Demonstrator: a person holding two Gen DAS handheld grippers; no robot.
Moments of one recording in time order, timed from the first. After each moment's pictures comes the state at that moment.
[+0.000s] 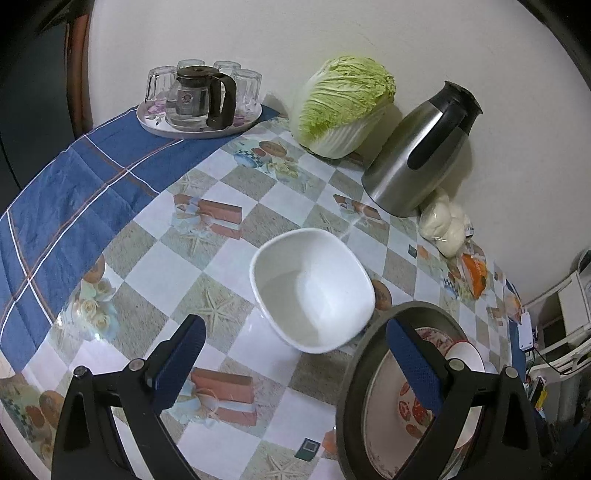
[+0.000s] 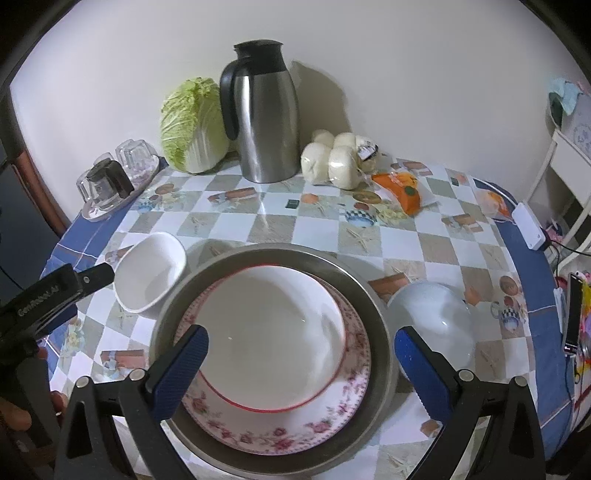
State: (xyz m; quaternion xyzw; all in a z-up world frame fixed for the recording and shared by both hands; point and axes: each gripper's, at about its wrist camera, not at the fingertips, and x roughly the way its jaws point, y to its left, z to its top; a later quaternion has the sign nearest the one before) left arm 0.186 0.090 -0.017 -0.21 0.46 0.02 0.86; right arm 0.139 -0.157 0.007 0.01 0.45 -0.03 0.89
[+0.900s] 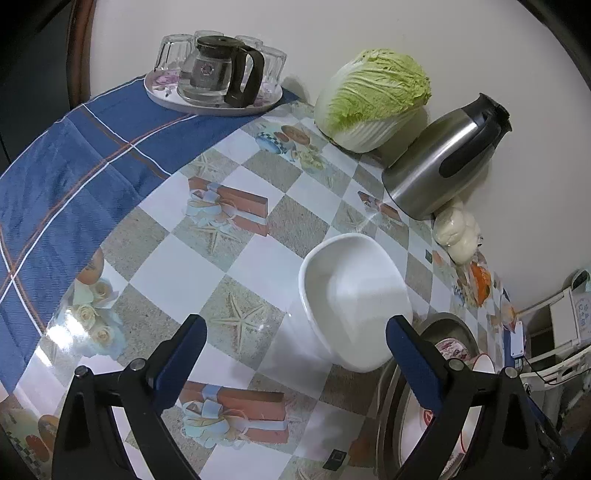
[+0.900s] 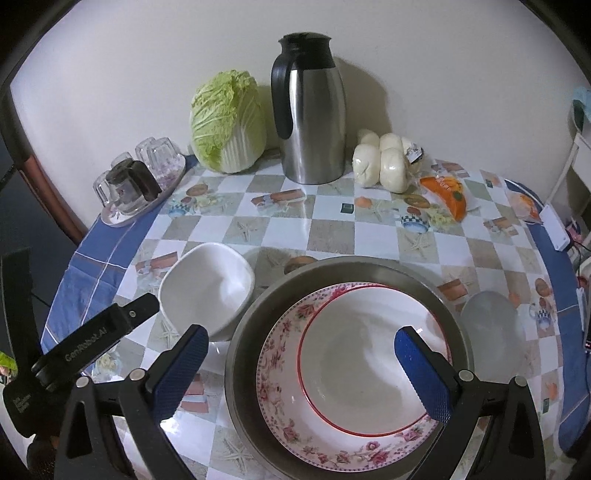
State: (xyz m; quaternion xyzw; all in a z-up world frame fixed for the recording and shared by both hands) left arm 0.204 0.134 -0.049 -0.24 0.48 0.01 0.84; right arm 0.168 -0.090 0.008 0.03 0.46 0.00 0.89
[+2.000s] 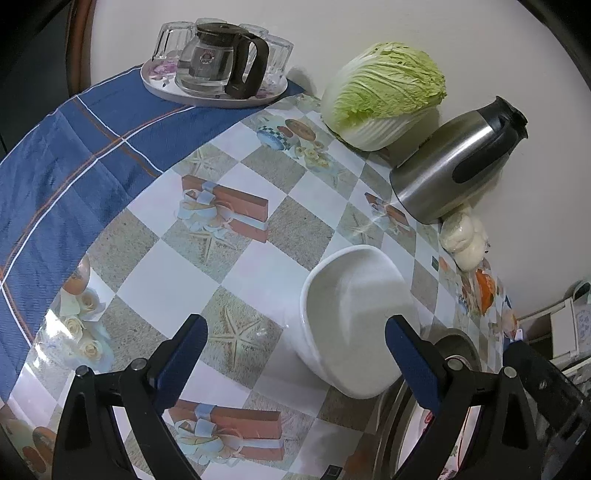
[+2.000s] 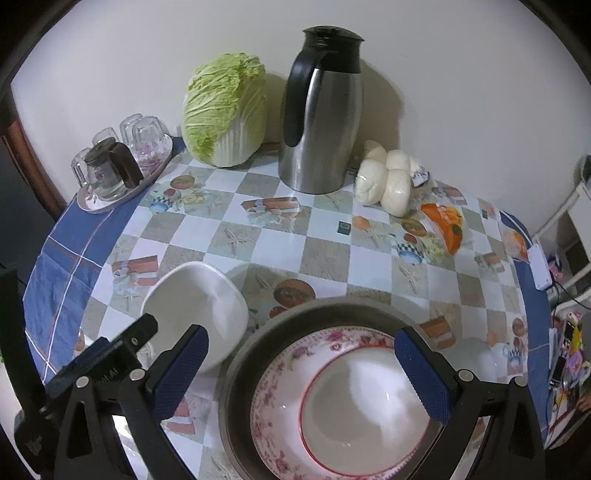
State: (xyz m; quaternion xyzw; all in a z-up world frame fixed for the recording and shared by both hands) left arm 0.225 0.137 -0.060 -0.26 0.50 0.01 0.83; right arm 0.224 -0.061 0.021 -0.05 0.50 -0.03 0.87
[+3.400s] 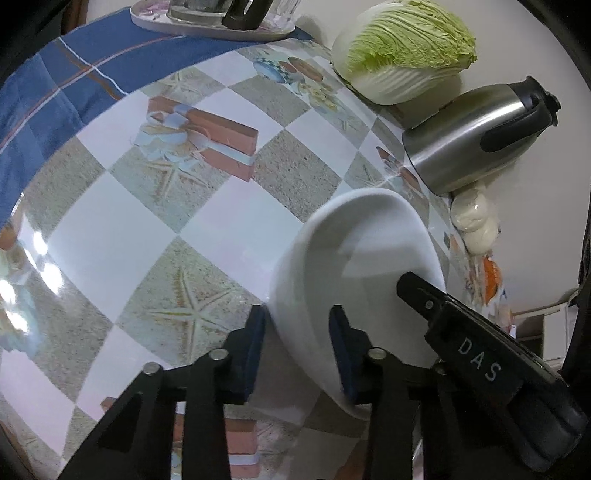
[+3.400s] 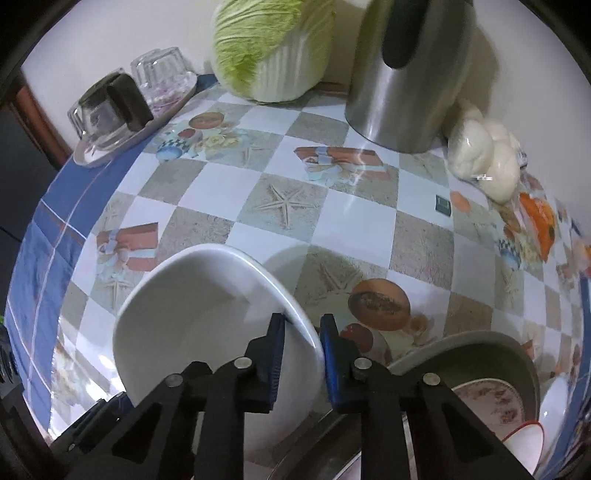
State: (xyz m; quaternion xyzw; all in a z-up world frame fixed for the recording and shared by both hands) left arm 0.245 0.113 -0.117 -0.30 0.54 -0.01 0.78; right arm 0.295 -0.018 -0.081 -0.06 0.56 0.03 0.83
